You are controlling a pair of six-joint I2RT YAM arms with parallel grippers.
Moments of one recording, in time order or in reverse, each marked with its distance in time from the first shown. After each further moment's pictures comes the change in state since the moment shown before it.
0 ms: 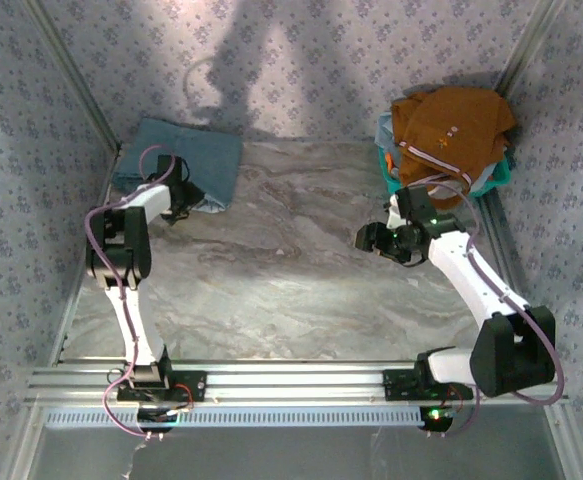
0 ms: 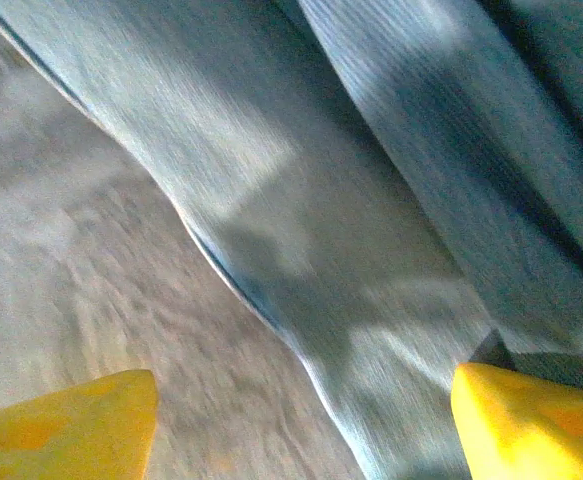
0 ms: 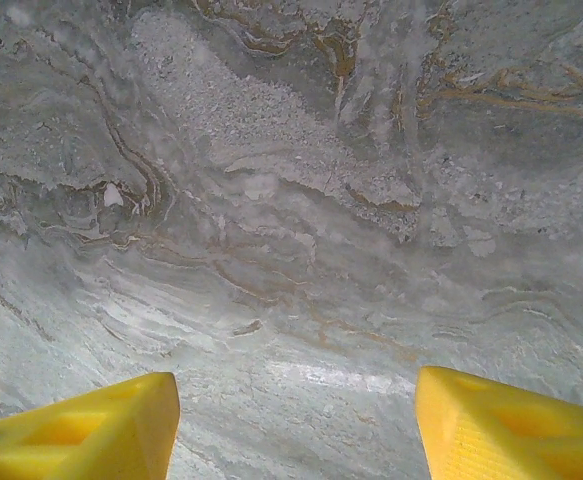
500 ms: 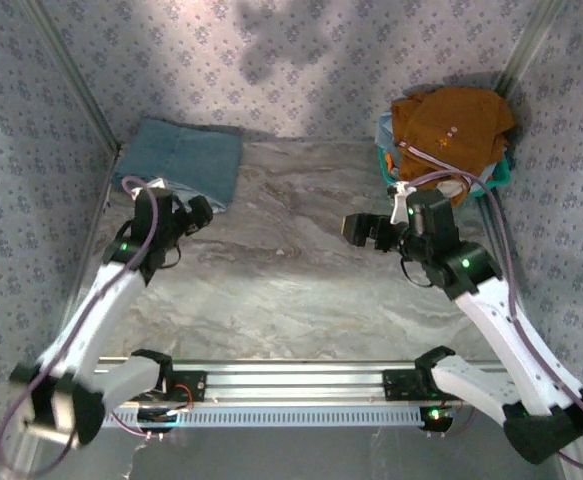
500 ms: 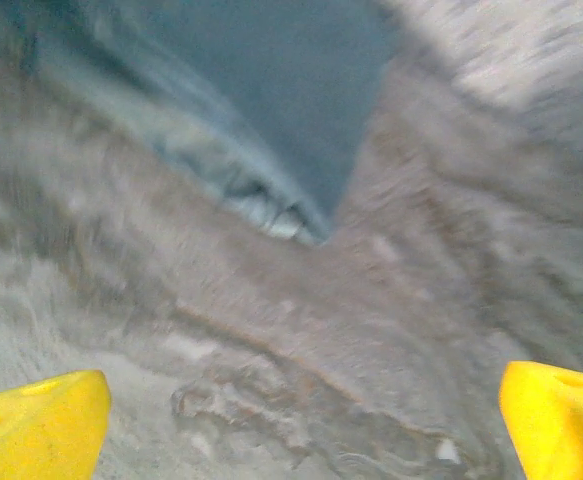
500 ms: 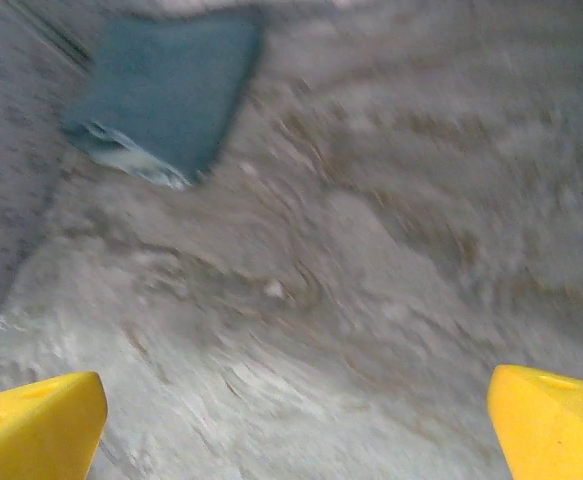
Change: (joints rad) left arm -0.288 -1.042 -0.453 -0.109 -0.164 0.163; right arm 0.267 -0.379 0.087 0.105 0.244 0.019
